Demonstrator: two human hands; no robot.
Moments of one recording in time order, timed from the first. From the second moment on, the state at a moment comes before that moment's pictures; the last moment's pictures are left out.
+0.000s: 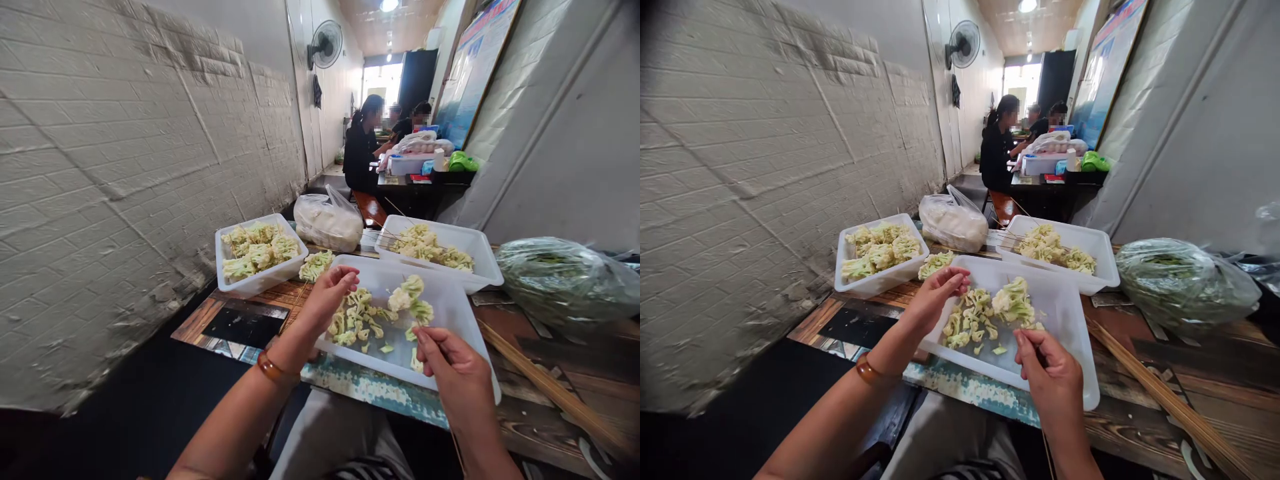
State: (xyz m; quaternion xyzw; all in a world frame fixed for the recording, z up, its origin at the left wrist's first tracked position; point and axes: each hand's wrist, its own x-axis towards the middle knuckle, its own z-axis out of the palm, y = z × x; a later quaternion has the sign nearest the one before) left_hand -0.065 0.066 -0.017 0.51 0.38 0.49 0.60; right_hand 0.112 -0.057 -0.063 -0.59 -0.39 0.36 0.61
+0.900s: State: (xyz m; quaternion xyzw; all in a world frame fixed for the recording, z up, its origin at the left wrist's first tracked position) left_hand -0.071 0.088 -0.028 0.90 0.29 0.01 0.31; right_hand 0.119 -0.061 -0.043 -0.52 -0.25 0.34 0.74
